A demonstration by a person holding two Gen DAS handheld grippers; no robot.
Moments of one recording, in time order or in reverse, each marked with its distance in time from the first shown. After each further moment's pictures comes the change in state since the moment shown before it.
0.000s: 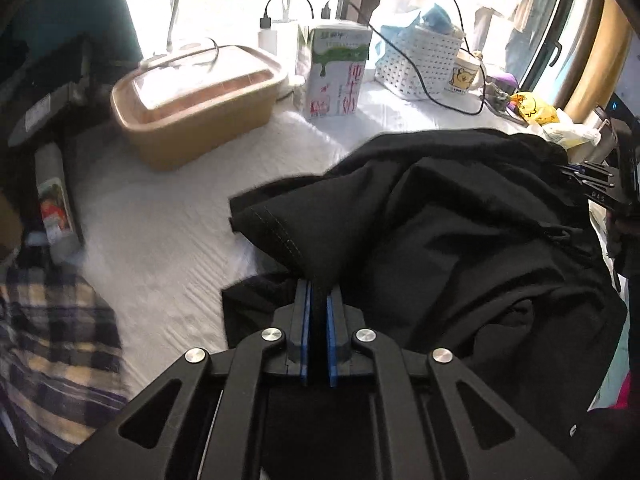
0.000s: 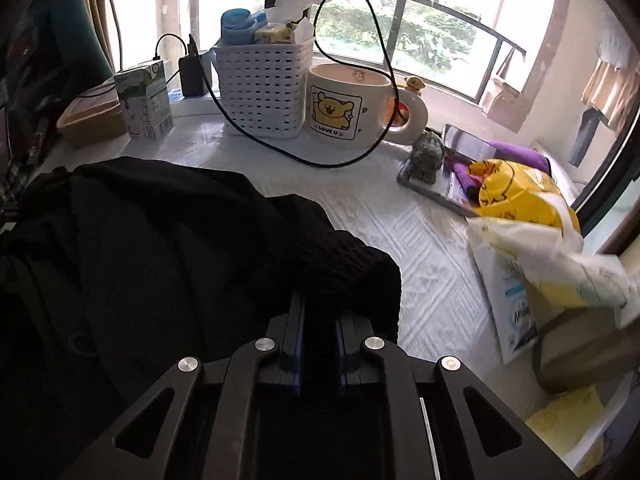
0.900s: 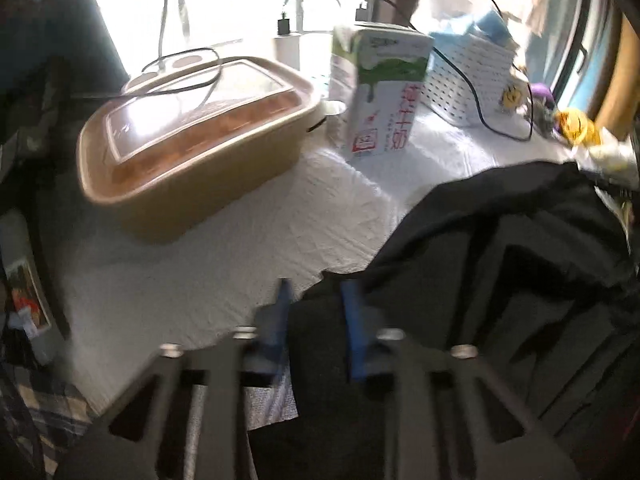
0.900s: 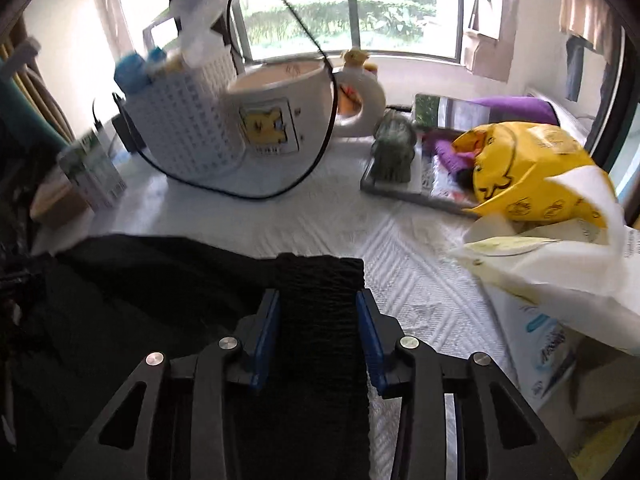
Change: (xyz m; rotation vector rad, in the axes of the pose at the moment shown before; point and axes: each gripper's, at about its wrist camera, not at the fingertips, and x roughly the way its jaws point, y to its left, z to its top) left arm 0.064 0.007 0.052 0.025 -0.048 0.080; right arm 0.055 -0.049 0.033 0.197 0.018 0.064
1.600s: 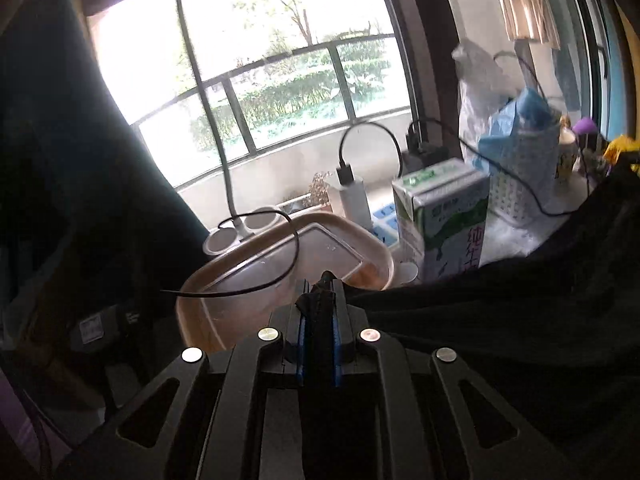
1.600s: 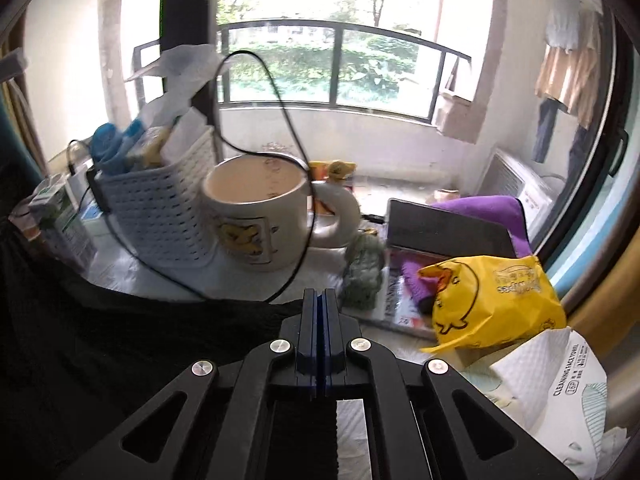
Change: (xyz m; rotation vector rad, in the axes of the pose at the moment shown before) left arm -0.019 0.000 0.059 0.106 -0.311 0.321; right arm -0.014 -0.001 0.063 -0.029 -0.175 -0.177
